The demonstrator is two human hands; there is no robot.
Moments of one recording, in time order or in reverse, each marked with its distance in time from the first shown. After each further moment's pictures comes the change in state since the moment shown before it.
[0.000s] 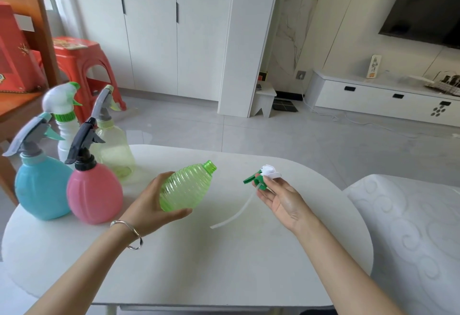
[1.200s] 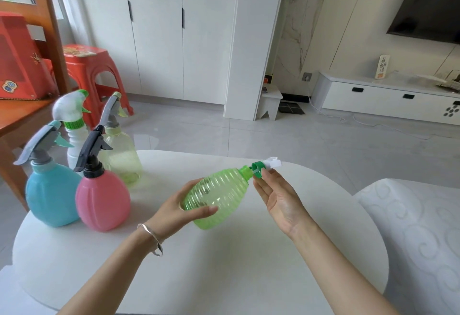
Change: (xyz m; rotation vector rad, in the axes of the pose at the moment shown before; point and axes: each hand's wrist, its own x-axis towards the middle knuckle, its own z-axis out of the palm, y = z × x) left_hand 0.001 0.040 0.010 -0.545 -0.212 -0.156; right_hand -0.005 0.004 0.032 0.064 -0.162 -0.117
